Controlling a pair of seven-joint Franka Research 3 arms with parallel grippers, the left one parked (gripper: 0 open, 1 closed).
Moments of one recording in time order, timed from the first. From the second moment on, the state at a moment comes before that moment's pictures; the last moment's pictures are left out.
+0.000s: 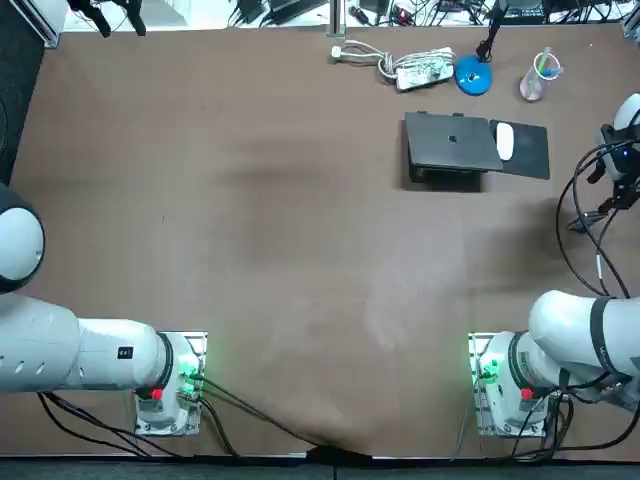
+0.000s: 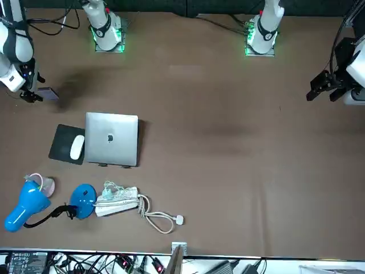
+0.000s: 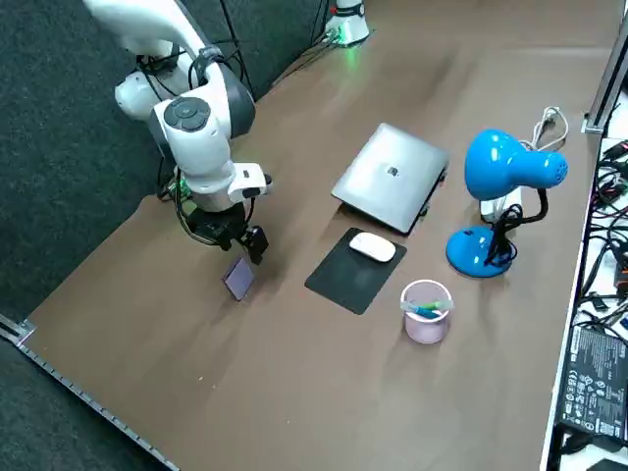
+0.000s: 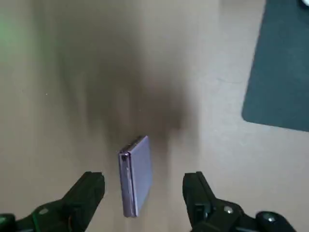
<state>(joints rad) -0.55 0.03 -0.07 -2.40 -0.13 2.32 -2.09</state>
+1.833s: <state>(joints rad) -0.68 0.09 -0.06 -2.51 -0.13 2.60 -2.18</state>
